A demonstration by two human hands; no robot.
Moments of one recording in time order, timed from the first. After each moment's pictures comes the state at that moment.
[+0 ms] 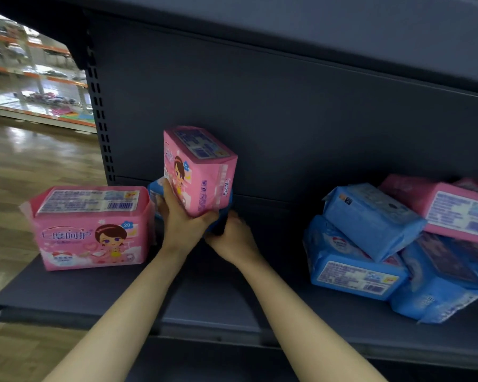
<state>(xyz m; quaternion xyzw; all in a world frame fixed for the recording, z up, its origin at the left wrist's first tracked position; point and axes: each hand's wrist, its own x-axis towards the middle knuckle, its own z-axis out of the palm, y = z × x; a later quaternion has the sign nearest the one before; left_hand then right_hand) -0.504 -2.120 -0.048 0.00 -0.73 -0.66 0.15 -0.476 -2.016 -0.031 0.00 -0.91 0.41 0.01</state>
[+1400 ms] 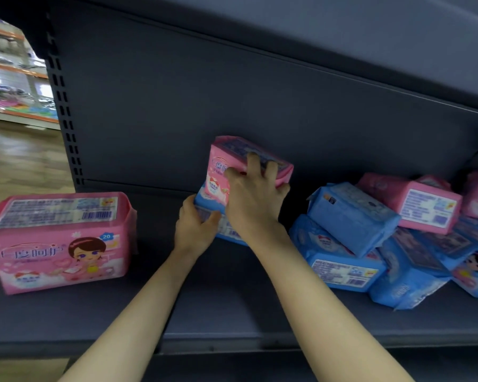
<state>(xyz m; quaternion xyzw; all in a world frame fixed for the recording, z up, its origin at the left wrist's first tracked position) -0.524 -2.086 -0.058 -0.01 -0.77 -0.64 0.03 -0.467 -2.009 0.053 -0.05 -0.98 -0.02 0.17</state>
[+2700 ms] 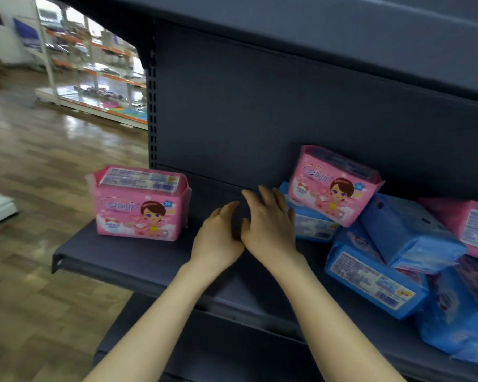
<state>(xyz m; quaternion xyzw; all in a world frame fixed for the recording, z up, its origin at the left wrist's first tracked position) -0.440 -2.114 -0.039 -0.06 -0.88 -0.45 0.13 -0.433 -2.016 0.018 0.08 -0.99 0.12 0.07</state>
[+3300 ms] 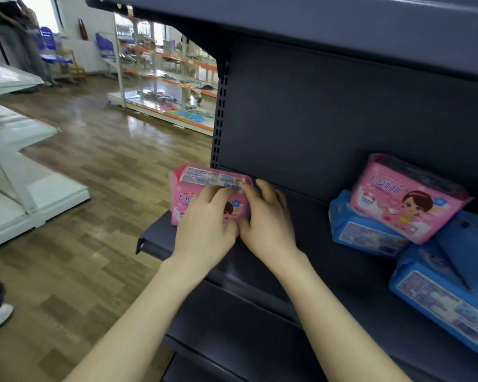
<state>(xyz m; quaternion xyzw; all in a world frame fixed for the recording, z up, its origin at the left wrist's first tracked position) -0.388 -2.213 -0.002 0.00 -0.90 -0.30 0.30 -0.420 -2.105 0.018 0.21 -0.96 0.18 0.09</state>
